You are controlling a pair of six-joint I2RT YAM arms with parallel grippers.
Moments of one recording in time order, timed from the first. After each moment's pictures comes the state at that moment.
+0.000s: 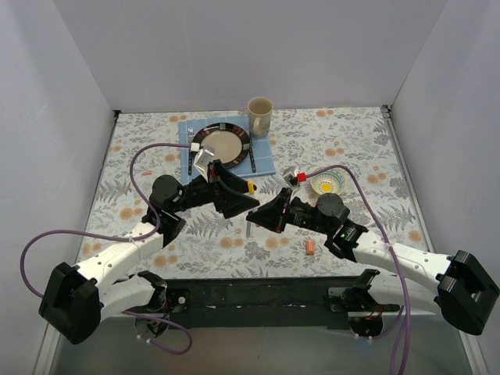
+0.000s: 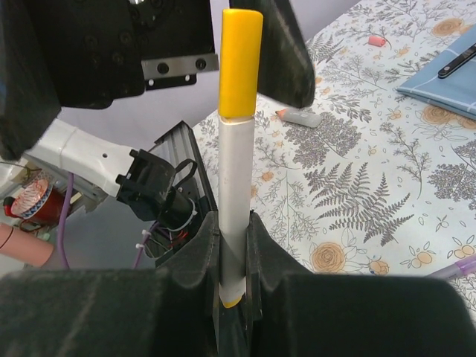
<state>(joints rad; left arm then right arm) -0.58 1.06 0.59 0.74 0.78 -0.78 0.90 1.05 0.50 0.59 -0.38 0.57</state>
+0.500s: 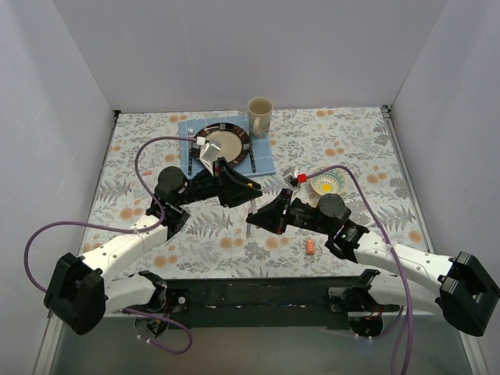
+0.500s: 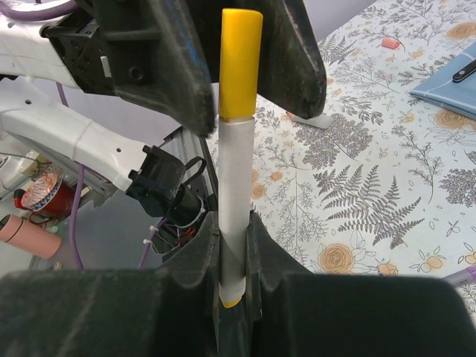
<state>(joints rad) -0.58 1.13 0.68 0.70 0.79 -0.74 0.91 1.03 0.50 0.60 -0.42 0.57</state>
